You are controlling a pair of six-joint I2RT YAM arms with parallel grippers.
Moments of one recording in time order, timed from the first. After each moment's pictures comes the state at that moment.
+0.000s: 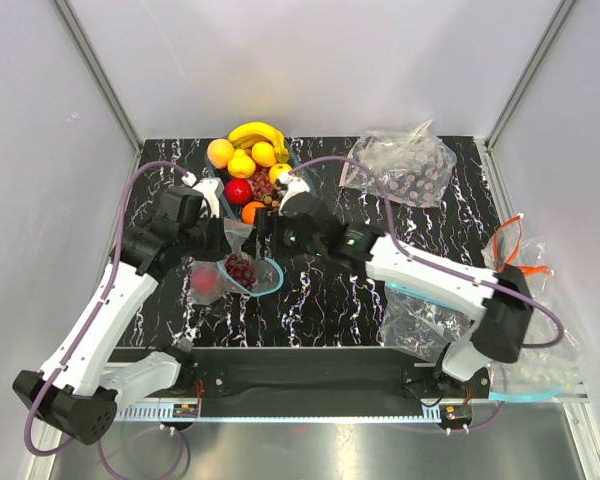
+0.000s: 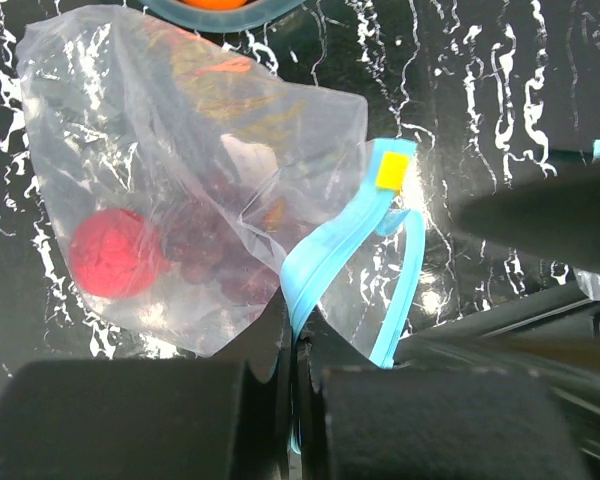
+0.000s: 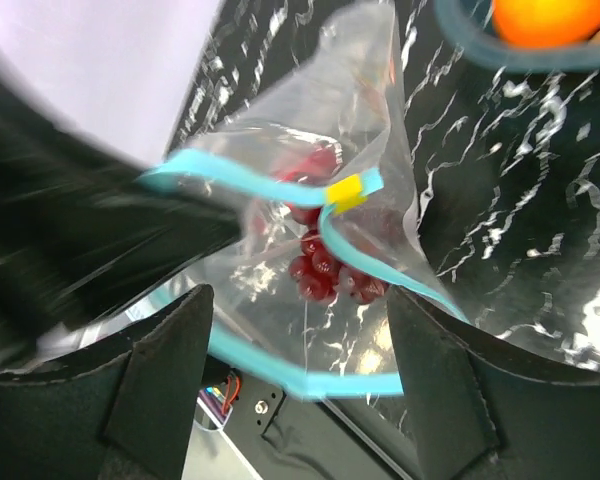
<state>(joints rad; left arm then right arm) -0.41 1.04 1.17 -0.95 0.08 -0.32 1.03 1.62 1.41 -0.28 0.06 0.74</state>
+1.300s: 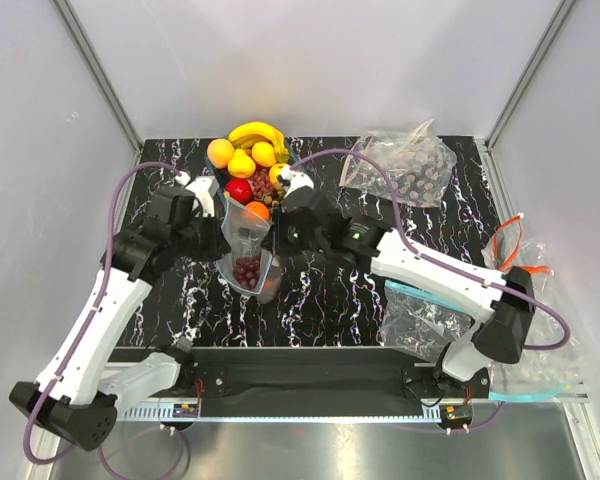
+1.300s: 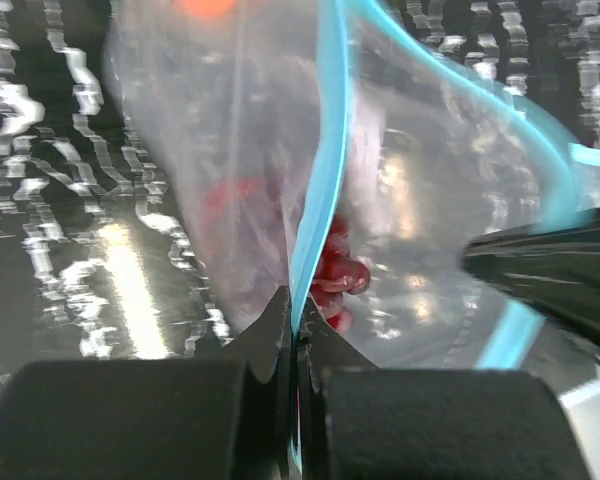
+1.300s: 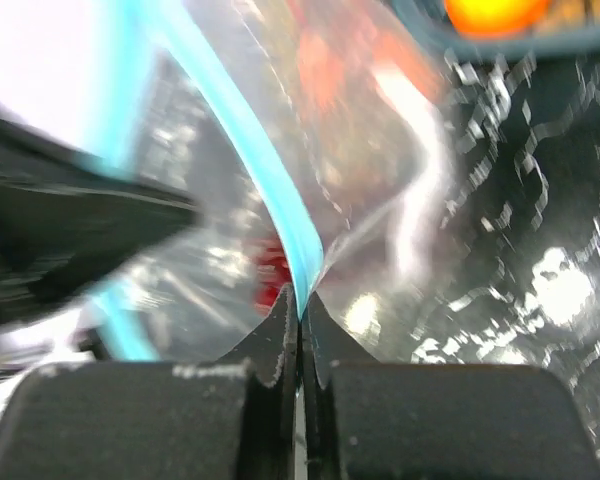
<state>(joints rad) -0.39 1.01 1.20 -0.97 0.10 -0.33 1.03 1.60 1.49 -0.47 0.11 0.72</state>
